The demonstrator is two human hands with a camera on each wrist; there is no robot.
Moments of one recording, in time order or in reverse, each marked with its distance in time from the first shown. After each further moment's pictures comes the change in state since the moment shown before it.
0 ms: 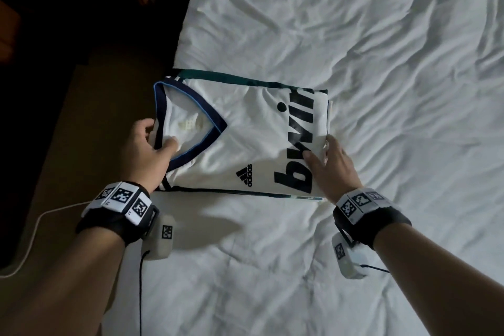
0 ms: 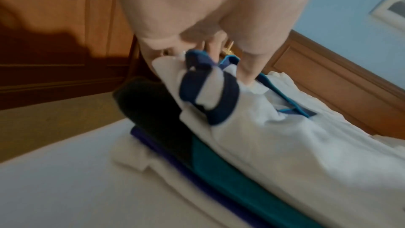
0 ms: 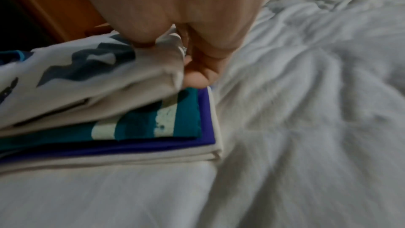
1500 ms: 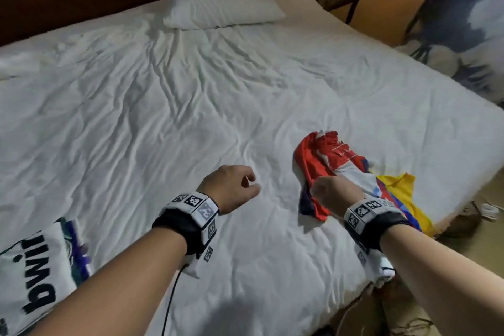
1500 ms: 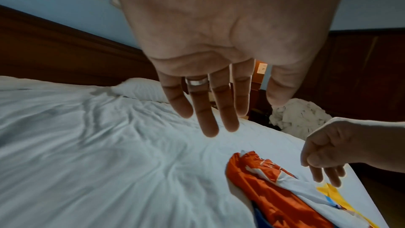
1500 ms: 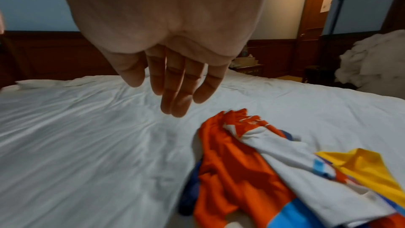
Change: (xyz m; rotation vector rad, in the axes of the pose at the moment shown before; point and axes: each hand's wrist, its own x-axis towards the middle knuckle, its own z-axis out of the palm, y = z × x) left_hand -0.527 0.464 0.332 0.648 -0.857 1.003; right_hand -0.264 0.498 -0.403 -0.032 0.246 0.294
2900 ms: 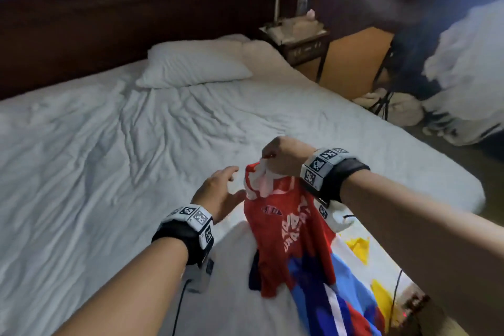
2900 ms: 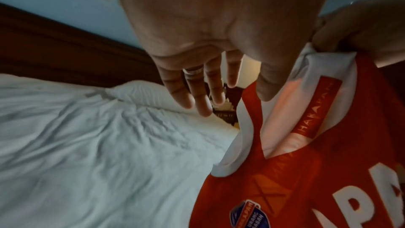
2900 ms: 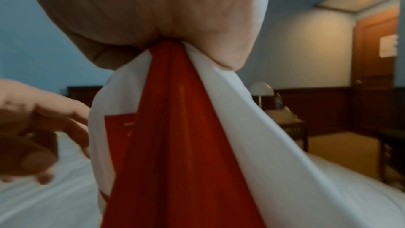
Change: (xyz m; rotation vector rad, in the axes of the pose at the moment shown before) left_hand 0.144 0.160 -0.006 -0.106 0.235 0.038; right_hand 0.083 0.013 -0.248 -0.054 0.083 -0.357
